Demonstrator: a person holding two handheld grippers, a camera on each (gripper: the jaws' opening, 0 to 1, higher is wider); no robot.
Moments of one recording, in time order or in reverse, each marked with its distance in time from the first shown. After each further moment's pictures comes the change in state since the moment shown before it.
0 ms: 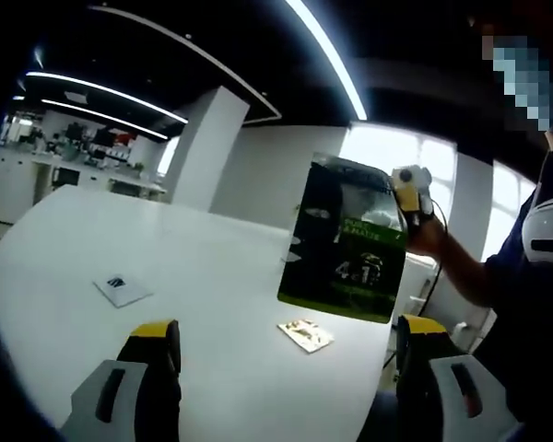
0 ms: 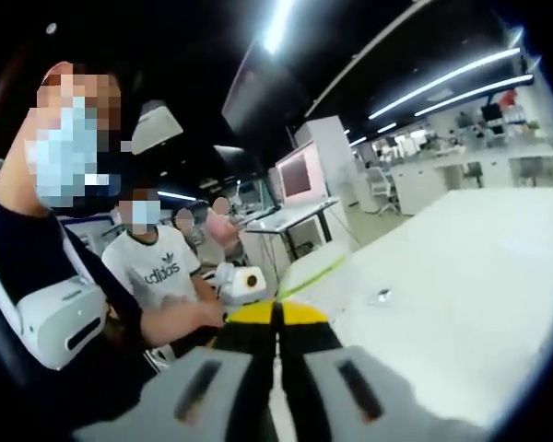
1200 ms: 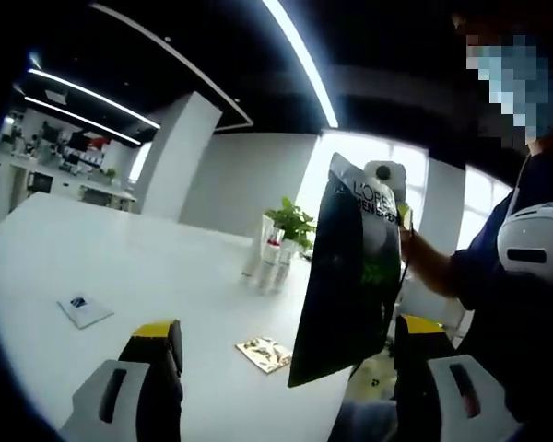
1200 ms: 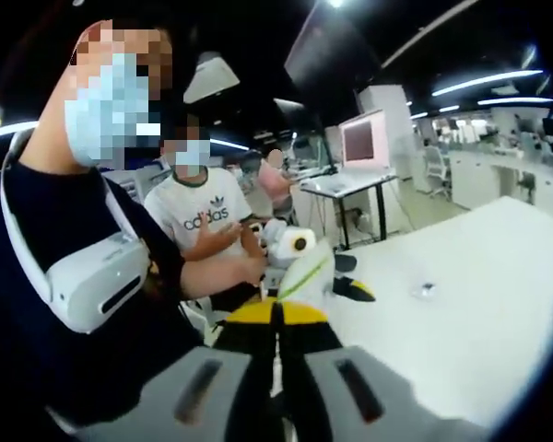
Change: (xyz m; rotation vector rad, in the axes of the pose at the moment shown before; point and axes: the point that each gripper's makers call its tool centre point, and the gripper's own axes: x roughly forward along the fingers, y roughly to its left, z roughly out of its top) left arm 0.007 -0.050 0.016 0.022 -0.029 -0.181; right arm 0.007 0.052 -0.018 -0.148 0.223 0.251
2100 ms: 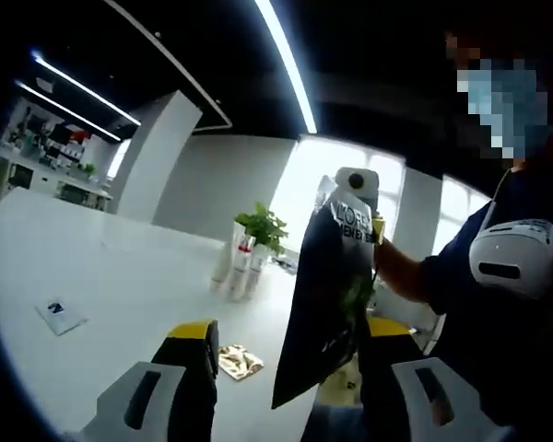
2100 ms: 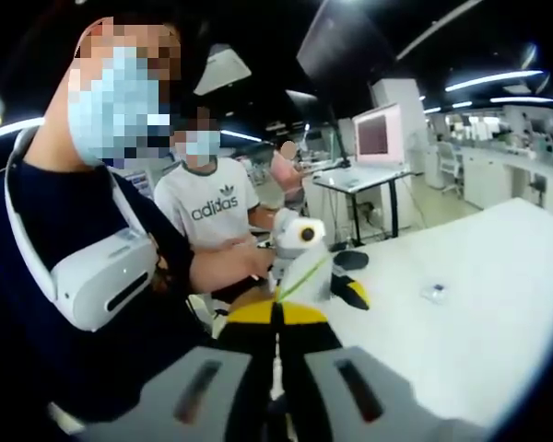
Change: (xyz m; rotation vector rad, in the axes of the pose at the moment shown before) left arm 0.000 -0.019 0.011 -0.025 -0.004 -0.102; right arm 0.004 0.003 0.002 -0.008 0.035 0.053
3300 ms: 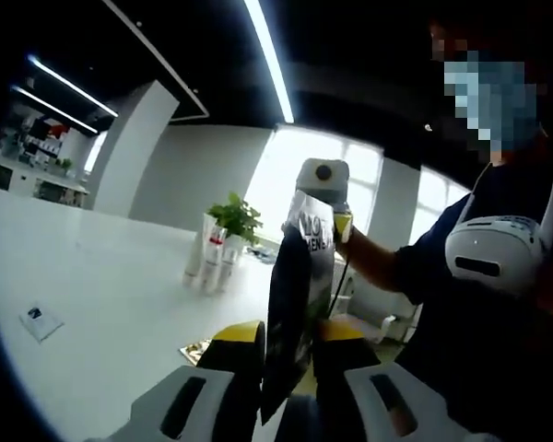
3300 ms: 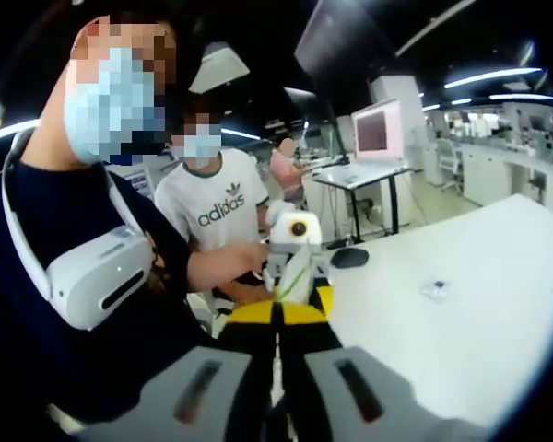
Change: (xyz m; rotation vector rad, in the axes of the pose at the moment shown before) left arm 0.002 -0.031 -0.009 0.026 0.073 -0.119; right arm 0.006 -0.002 -0.007 0.007 0.011 -0.006
